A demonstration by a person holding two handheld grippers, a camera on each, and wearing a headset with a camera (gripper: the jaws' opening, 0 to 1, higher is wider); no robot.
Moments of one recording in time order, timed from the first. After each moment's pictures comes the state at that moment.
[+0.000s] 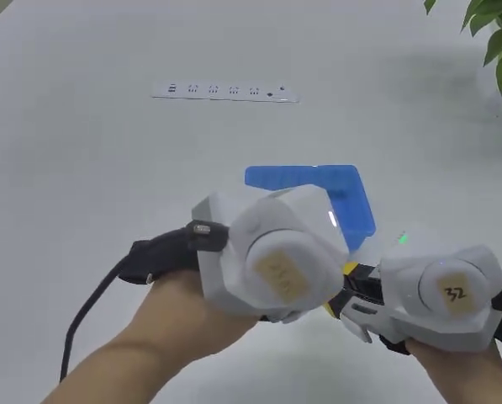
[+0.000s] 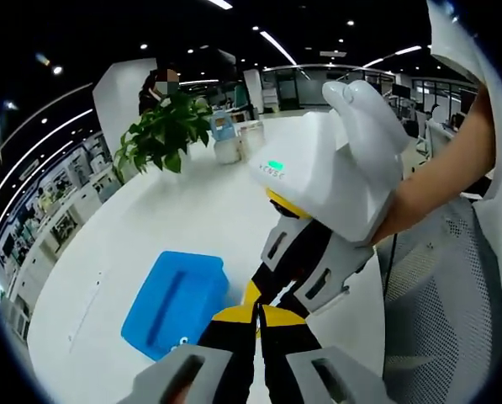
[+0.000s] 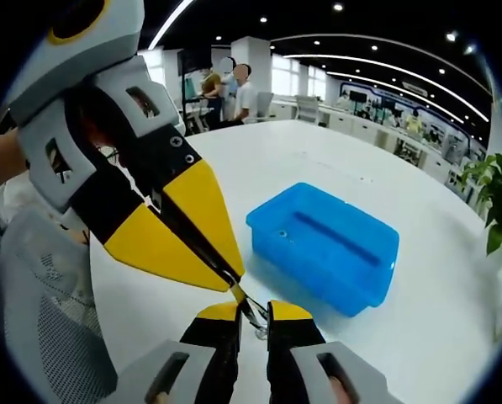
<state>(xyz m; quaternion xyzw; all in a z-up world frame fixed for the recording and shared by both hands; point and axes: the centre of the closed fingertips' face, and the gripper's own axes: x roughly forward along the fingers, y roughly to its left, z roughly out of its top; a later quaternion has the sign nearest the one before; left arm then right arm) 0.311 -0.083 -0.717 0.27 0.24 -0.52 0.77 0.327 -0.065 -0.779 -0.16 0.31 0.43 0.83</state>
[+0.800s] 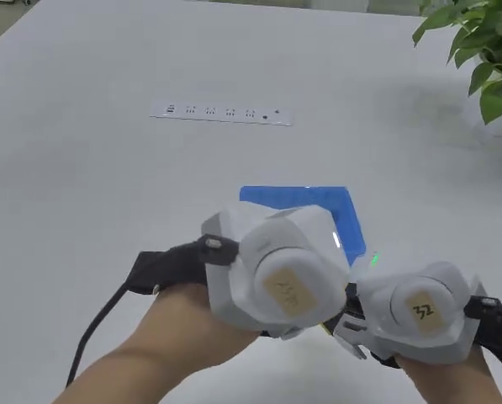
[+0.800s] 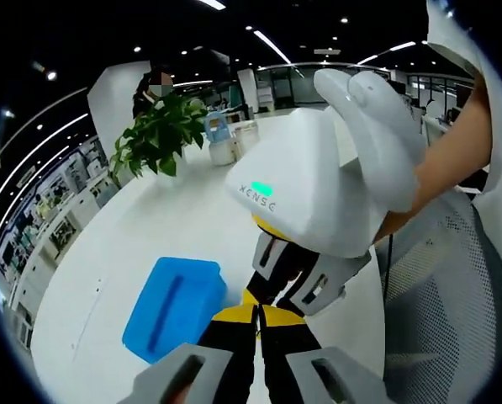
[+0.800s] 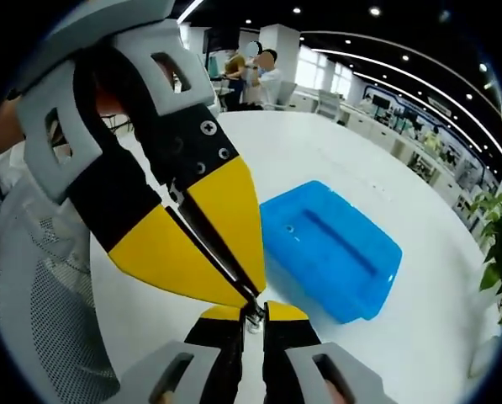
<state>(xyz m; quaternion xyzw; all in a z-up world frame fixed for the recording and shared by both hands) 0.308 -0.090 -0.714 0.28 0.23 -0.53 0.76 0.324 -0.066 -0.779 -0.24 0.32 0.45 0.80</state>
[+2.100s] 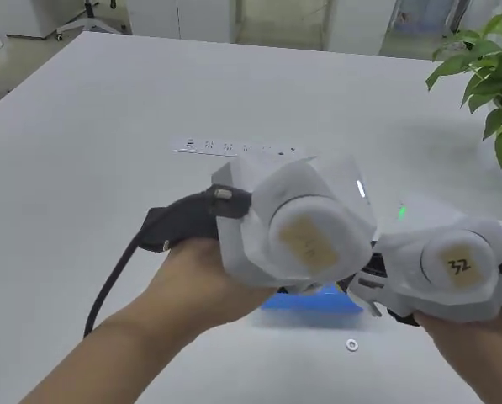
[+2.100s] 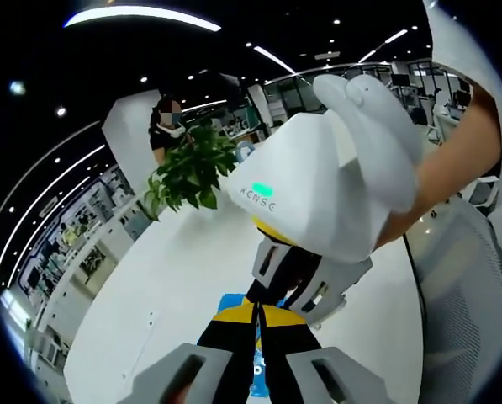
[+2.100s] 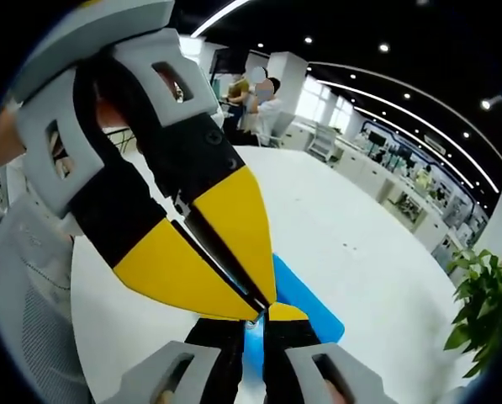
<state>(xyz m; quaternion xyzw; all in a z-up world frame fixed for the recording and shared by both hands) 0.371 -0.081 -0.644 0.31 0.16 -0.49 0.80 0.396 -0.048 -0.705 -0.27 0.23 0.44 0.82</state>
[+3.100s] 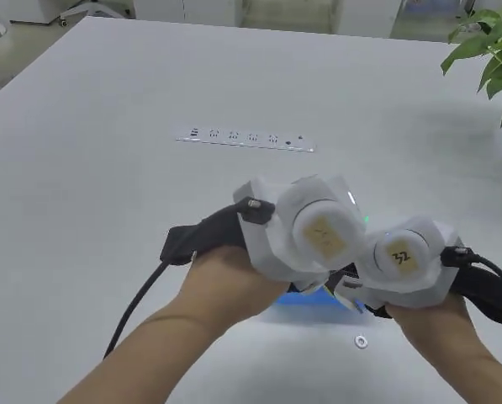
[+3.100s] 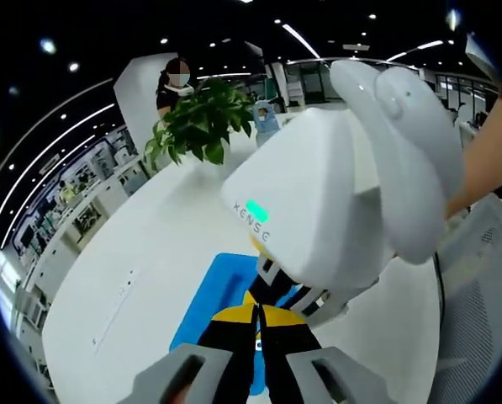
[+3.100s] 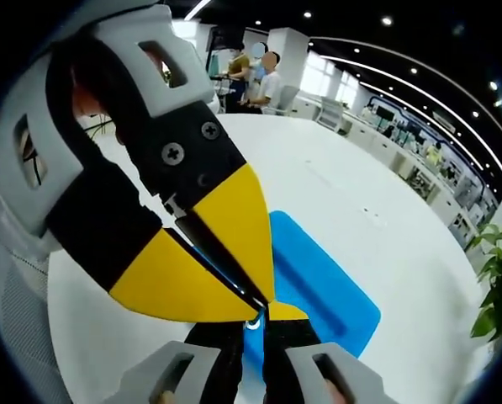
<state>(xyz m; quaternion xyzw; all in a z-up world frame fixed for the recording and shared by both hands) 0.399 -0.072 -0.713 0.28 0.24 -0.46 0.81 0.415 -0.044 -0.778 -0.27 0.30 0.45 0.80</state>
